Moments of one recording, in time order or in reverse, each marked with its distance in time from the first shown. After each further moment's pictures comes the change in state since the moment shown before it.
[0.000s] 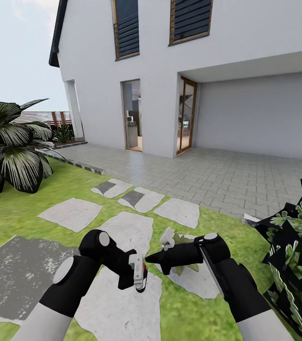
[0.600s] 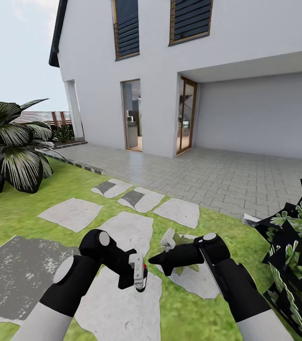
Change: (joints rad) left arm -0.002 -0.001 0.000 0.000 0.000 0.001 0.000; right arm 0.000 0.001 -0.001 0.000 0.105 -0.001 0.000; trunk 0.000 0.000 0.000
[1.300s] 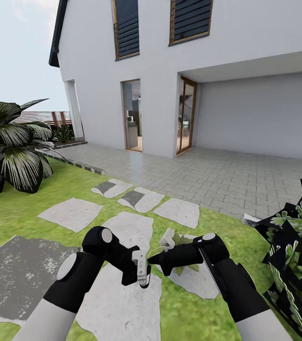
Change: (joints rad) left arm -0.020 -0.022 0.000 0.002 0.000 0.000 0.000; right arm 0.000 0.008 0.000 0.001 0.001 -0.003 0.000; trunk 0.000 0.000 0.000
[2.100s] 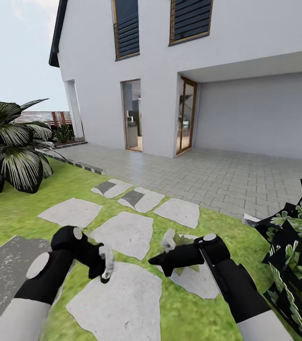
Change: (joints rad) left arm -0.001 0.133 0.210 0.064 -0.156 -0.001 -0.001; right arm 0.004 -0.008 -0.001 0.003 -0.001 0.002 -0.001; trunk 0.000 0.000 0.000
